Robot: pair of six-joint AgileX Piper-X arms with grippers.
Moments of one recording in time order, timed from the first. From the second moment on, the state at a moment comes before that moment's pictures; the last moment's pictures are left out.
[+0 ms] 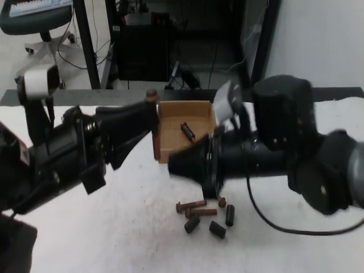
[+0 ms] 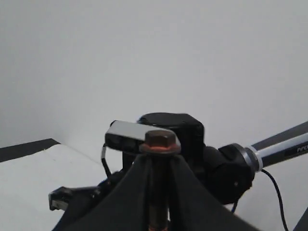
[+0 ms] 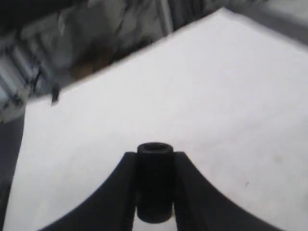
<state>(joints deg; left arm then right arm) -19.5 70.0 -21.1 -67.0 49.4 -40.1 32.3 87.2 -43.3 -19.5 -41.1 4.4</state>
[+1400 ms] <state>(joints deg) -19.5 70.0 -23.4 -75.4 49.8 -25.5 42.1 86.4 -32.3 -57.8 -23.0 4.9</state>
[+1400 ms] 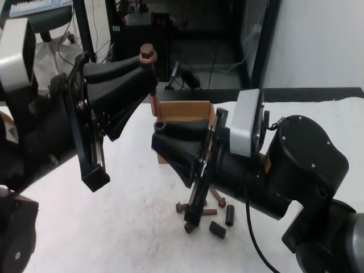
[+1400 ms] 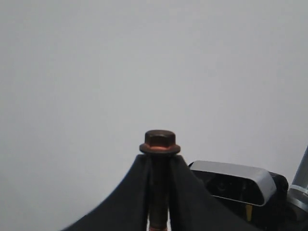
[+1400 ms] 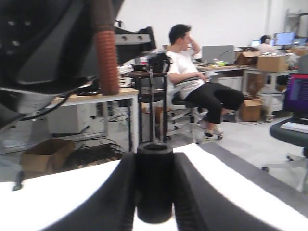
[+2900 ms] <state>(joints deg) -19.5 70.0 -23.4 -70.5 48.5 -21.8 43.5 86.4 -32.3 -58.5 -22.7 3.0</state>
